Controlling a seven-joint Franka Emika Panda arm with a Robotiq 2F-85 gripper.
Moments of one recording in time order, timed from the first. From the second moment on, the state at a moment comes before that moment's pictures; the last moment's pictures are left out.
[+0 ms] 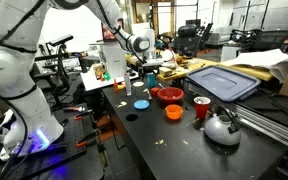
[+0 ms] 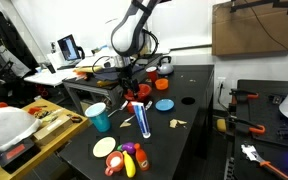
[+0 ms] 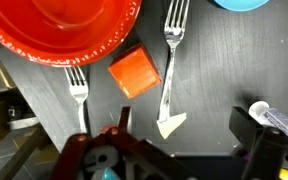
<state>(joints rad) -0.02 0.57 0.20 -1.83 -0.07 2.42 -1.05</state>
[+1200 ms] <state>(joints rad) 0.04 0.72 0.15 -1.75 -0.35 2.51 -1.13</state>
